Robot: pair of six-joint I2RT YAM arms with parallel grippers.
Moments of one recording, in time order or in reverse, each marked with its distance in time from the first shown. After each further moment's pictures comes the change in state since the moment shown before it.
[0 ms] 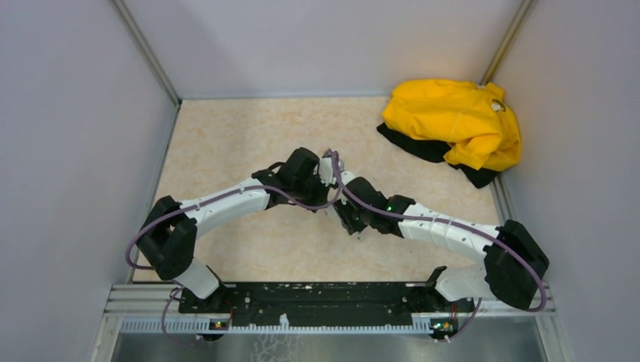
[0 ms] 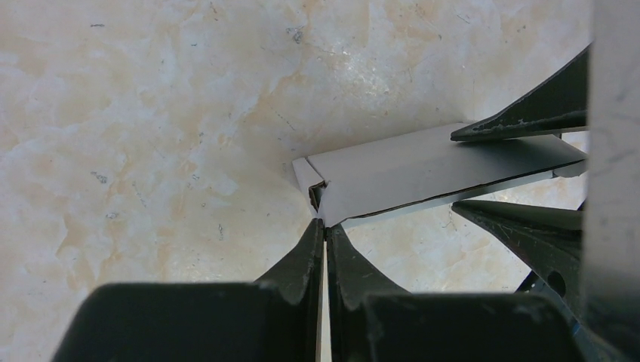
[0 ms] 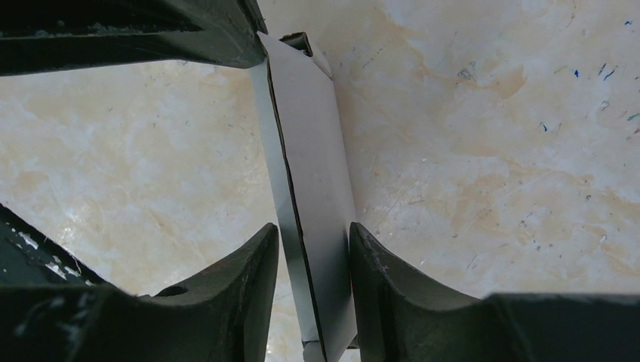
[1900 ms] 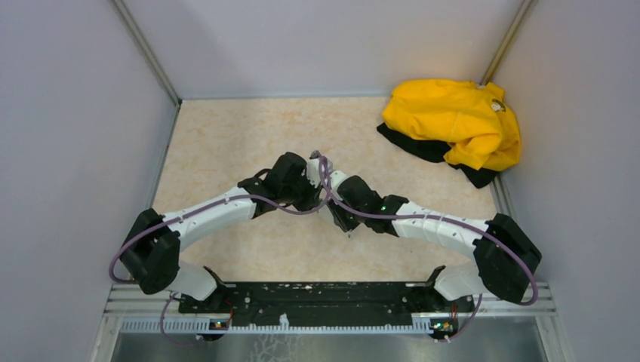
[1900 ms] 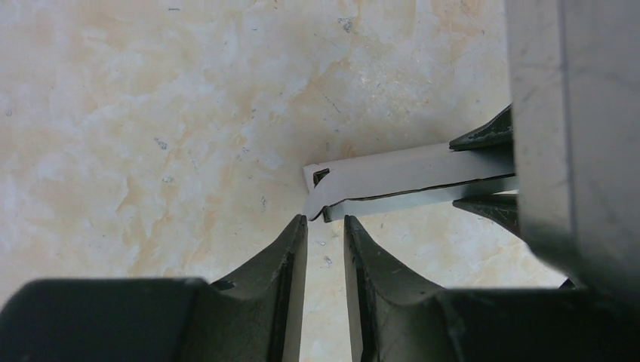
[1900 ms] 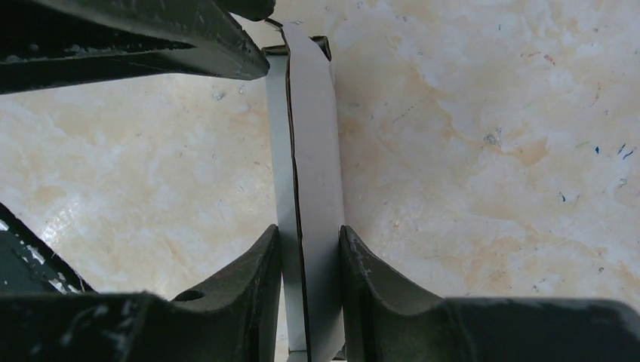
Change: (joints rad) left arm 0.029 -0.114 -0.114 0.064 -0.074 0.008; right arm 0.002 0.060 0.001 0.120 -0.042 -0.077
